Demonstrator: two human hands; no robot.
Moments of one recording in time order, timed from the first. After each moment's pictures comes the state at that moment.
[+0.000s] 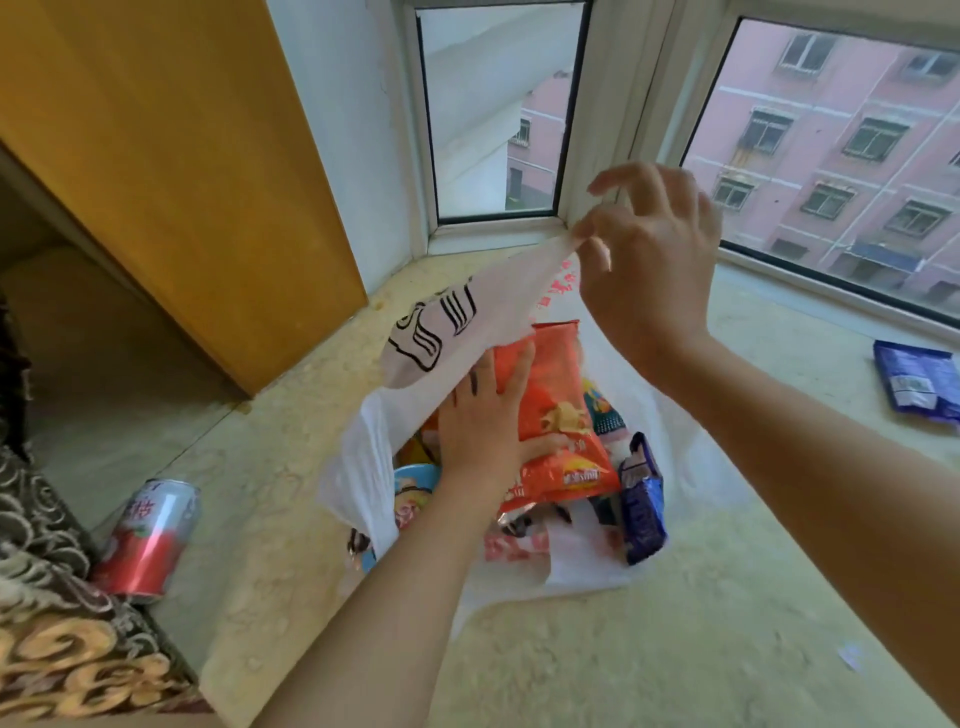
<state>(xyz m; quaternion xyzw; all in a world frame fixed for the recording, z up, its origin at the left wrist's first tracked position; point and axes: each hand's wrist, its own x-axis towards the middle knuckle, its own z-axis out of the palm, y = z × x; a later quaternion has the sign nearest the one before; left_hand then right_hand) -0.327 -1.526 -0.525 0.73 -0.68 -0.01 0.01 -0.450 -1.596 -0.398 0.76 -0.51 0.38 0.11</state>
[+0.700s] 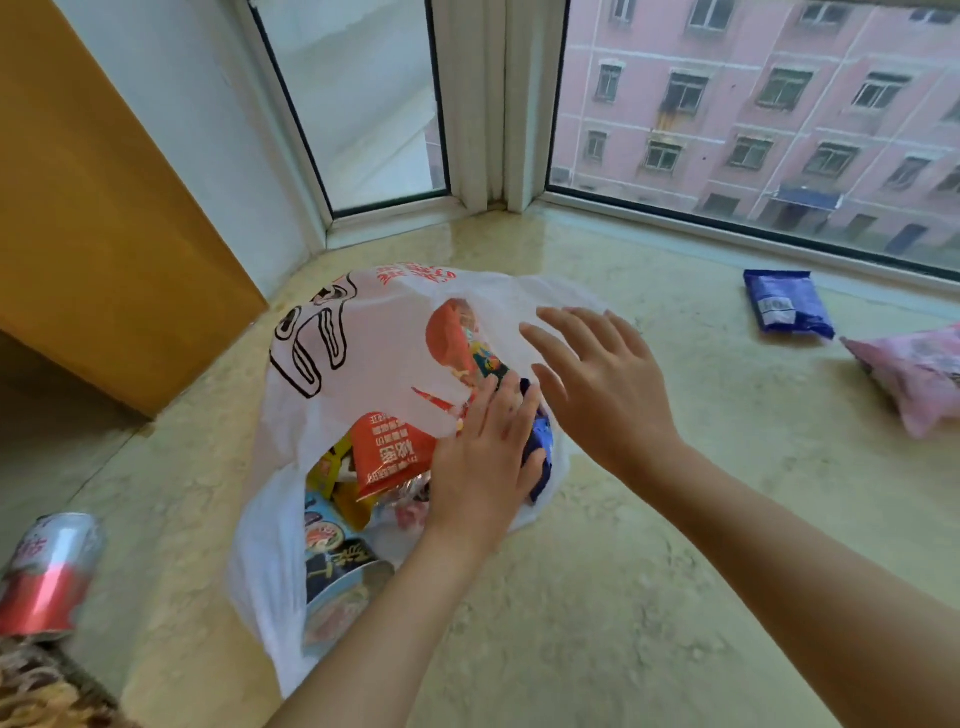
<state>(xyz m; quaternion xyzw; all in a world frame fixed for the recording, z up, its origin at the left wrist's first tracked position) -0.426 -1.468 -0.538 0.62 -0.78 0.06 0.10 -0.570 -1.523 -0.493 0.82 -0.48 0.27 0.18</state>
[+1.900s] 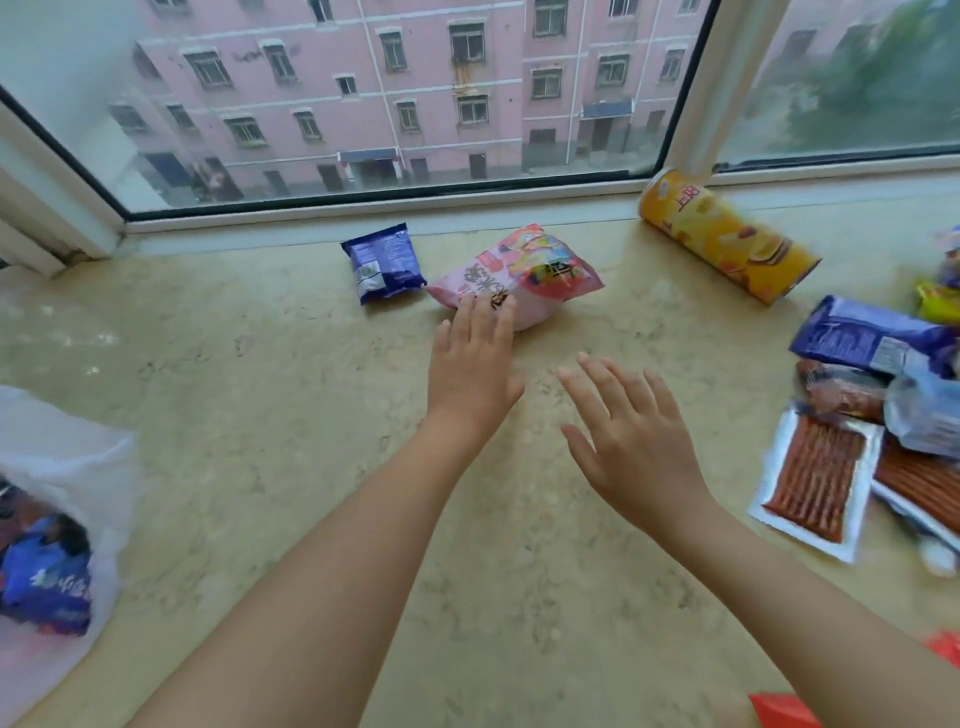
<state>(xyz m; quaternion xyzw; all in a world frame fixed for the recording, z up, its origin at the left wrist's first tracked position) -0.878 -1.527 -0.574 0.45 -0.89 0.03 0.02 -1.007 -1.393 -0.594 0.67 -0.71 0.14 0.16</state>
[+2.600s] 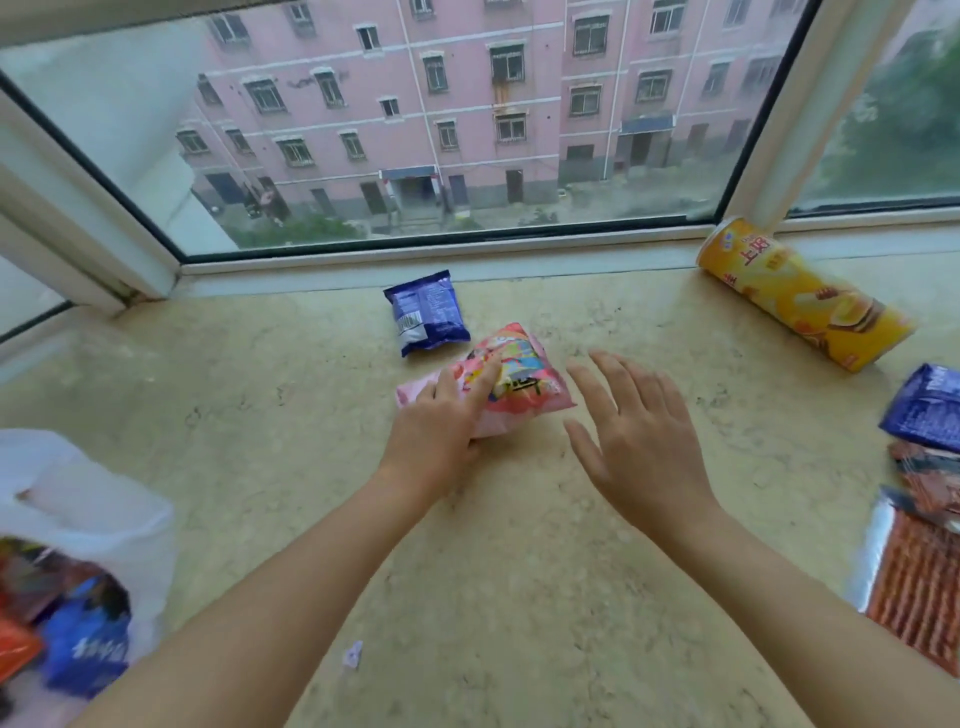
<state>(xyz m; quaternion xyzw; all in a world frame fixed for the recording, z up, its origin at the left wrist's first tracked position) -0.816 -1.573 -0.558 0.46 -0.88 0.03 -0.08 -1.000 -1.477 -0.573 0.67 -0.72 0.18 0.11</state>
